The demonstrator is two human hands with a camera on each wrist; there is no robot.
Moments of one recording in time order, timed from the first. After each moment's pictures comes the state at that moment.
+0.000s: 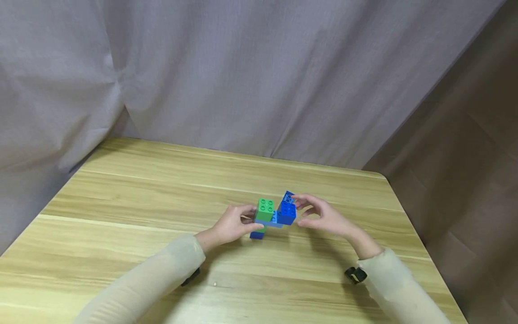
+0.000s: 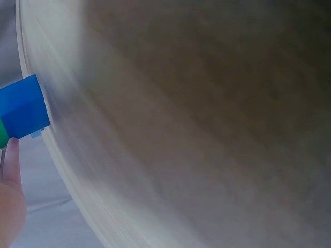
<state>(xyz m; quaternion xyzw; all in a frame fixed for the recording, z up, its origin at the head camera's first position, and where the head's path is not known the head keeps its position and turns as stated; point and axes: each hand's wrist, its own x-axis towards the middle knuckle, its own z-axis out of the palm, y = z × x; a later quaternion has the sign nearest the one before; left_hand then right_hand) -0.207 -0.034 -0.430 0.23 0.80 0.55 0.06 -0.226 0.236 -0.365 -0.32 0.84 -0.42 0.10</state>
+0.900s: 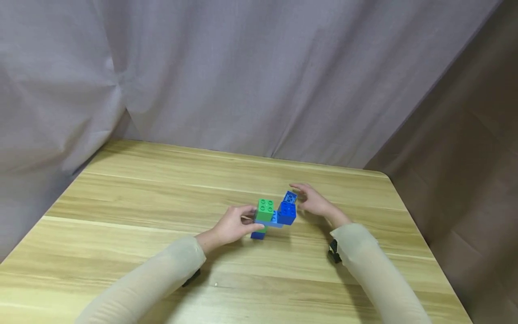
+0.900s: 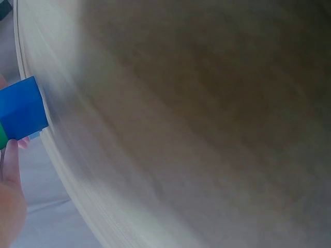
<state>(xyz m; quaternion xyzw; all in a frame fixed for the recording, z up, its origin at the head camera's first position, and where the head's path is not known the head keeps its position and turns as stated) -0.206 -0.035 -0.430 0.22 0.81 0.55 0.06 -0.305 0.234 -0.416 -0.22 0.91 -0.33 0.14</state>
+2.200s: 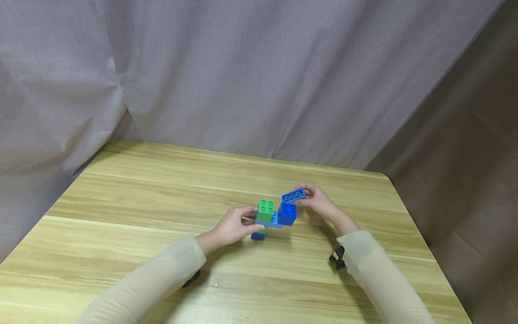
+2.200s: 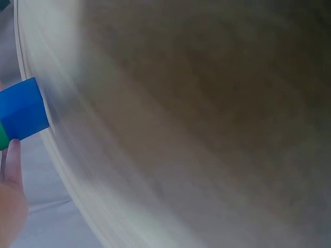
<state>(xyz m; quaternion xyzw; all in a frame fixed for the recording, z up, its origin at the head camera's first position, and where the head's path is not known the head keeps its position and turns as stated) -0.205 -0.034 -0.431 0.22 0.81 0.54 0.06 -0.290 0.235 -0.403 -0.12 0.83 -0.52 0.15</state>
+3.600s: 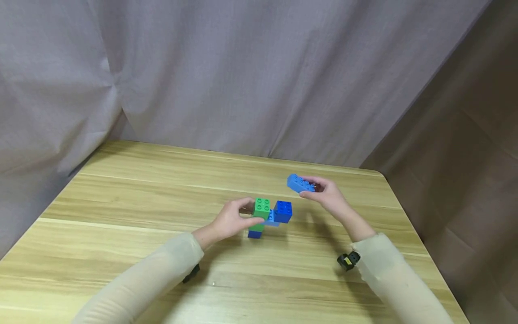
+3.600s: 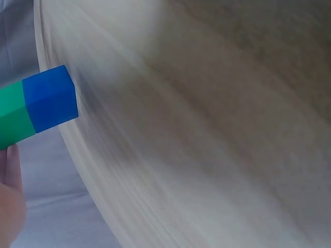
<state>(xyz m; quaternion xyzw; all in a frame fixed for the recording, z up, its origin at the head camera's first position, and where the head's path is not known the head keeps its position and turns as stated) -0.212 -0.036 -0.412 0.21 0.81 0.55 0.03 -0.257 0.233 -0.349 -0.12 0.86 -0.50 0.07</state>
